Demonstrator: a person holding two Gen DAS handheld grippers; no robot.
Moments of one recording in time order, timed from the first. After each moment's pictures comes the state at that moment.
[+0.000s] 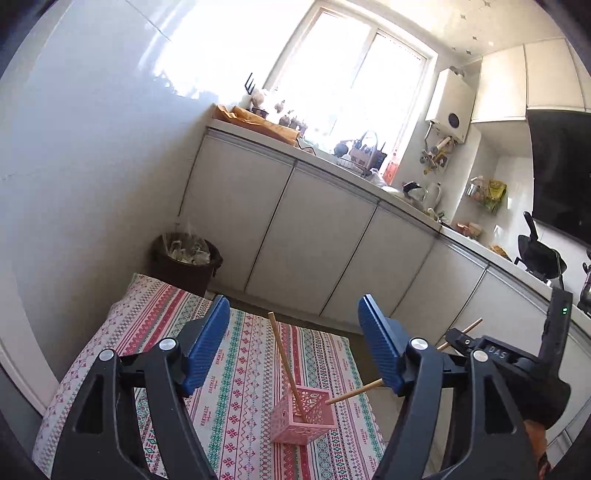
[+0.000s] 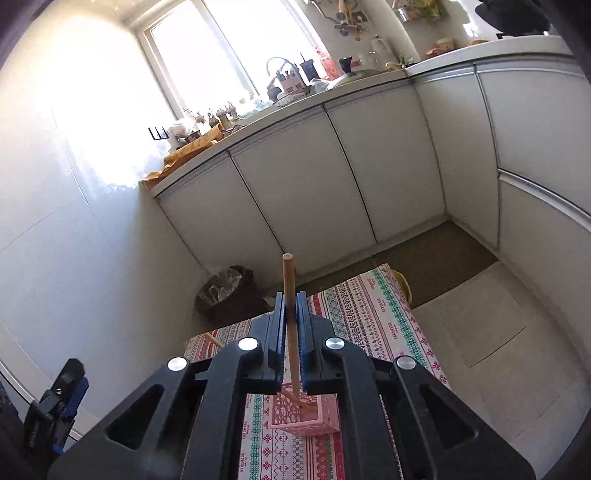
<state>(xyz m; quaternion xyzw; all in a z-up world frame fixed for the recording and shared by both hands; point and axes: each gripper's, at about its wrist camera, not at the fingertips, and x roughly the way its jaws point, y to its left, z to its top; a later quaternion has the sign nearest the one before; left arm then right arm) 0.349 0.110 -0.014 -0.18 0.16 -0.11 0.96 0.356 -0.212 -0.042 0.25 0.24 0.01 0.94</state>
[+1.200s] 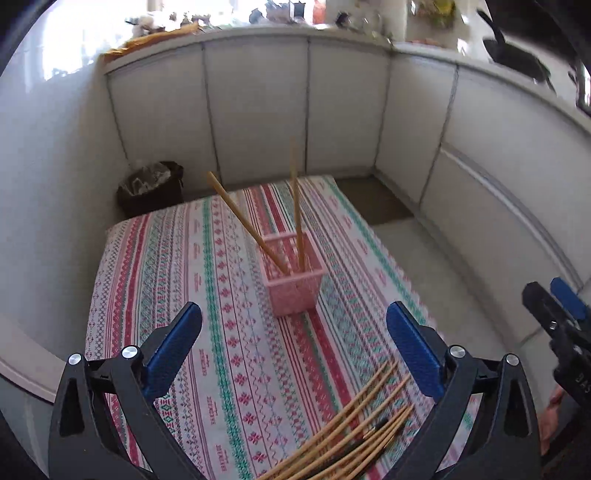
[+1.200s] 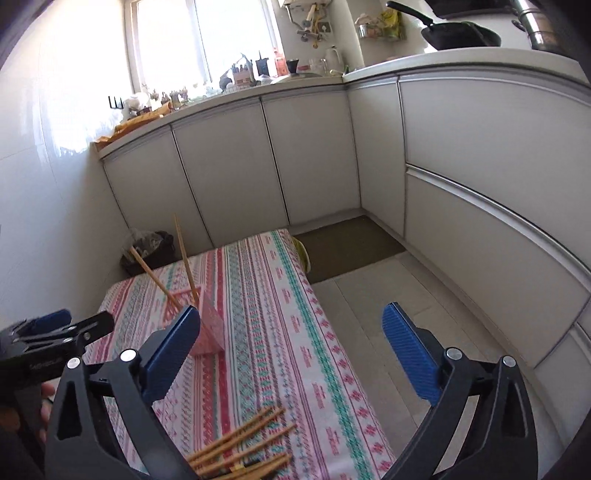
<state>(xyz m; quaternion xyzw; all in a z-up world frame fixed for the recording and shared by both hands) 0.348 -0.012 -0.098 0.10 0.40 -0.19 0.89 0.188 -0.248 -0.118 0.15 0.29 -0.12 0.94</state>
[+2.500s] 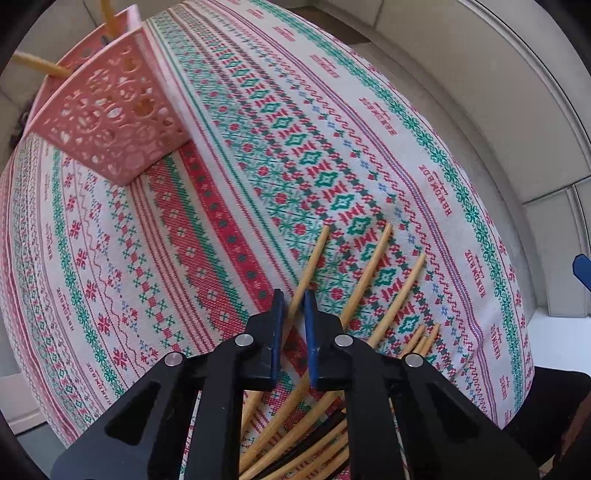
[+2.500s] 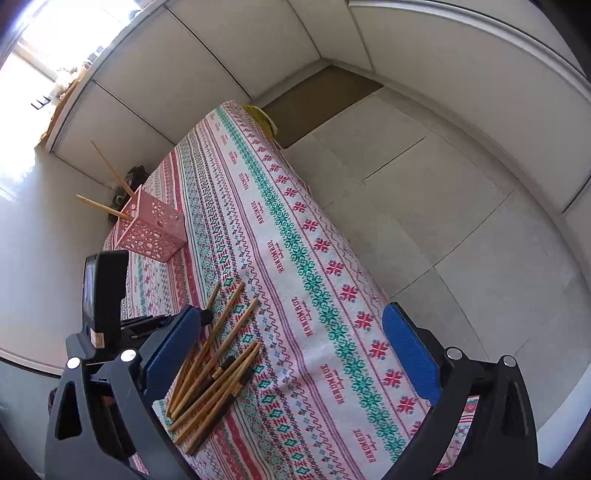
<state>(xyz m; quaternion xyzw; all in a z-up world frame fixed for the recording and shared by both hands) 0.372 -0.080 -0.285 0.20 0.61 -0.25 0.72 0.196 -0.294 -0.226 0.36 0.48 -0.08 0.79</state>
